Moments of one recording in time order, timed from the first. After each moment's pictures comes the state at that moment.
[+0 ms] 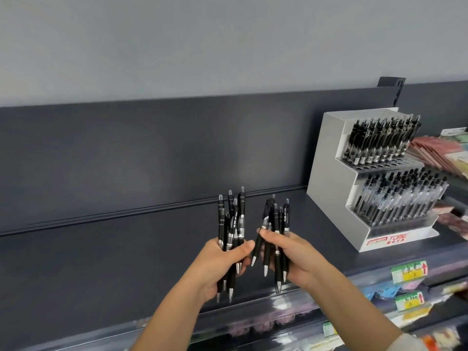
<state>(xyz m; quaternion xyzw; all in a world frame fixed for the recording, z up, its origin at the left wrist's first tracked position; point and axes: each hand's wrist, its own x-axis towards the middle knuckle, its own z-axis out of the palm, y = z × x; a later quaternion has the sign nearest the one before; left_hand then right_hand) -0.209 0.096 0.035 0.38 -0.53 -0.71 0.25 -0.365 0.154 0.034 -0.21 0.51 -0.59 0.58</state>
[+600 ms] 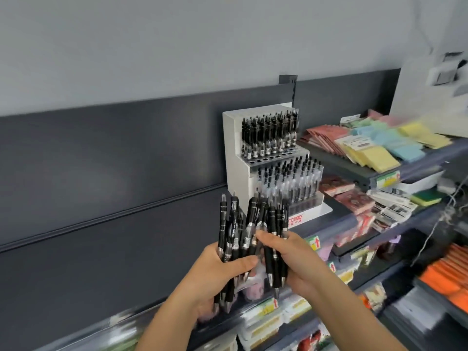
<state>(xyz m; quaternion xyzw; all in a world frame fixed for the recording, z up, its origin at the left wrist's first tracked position) -0.344 0.198 0.045 0.29 -0.69 -0.64 0.16 -0.482 0.284 0.046 -0.20 0.56 -0.66 0.46</state>
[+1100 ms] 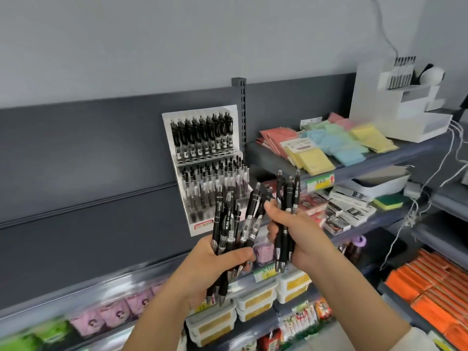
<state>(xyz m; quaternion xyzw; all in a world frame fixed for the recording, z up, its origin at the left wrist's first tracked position) -0.477 0.329 0.068 0.28 -0.66 -0.67 0.19 -0.638 0.403 0.078 -0.21 0.50 -0.70 0.46</state>
